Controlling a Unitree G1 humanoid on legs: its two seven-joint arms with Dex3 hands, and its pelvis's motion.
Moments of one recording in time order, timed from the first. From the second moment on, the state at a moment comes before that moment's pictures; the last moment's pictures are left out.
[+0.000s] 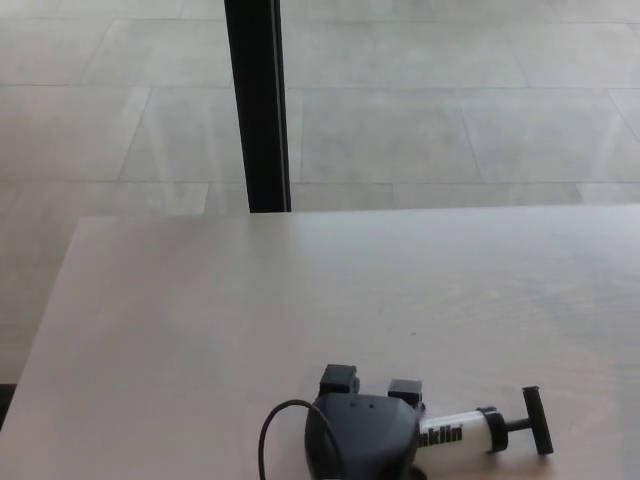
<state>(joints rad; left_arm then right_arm) -0.36 0.08 -1.02 0.22 0.92 0.85 0.14 -0.23 -0.49 -0.35 0.22 0.13 -0.15 0.05</state>
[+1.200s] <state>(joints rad) -0.24 0.00 -0.75 0.35 0.92 0.43 0.40 -0.24 -0.45 -0.37 0.19 0.08 -0.16 -0.05</state>
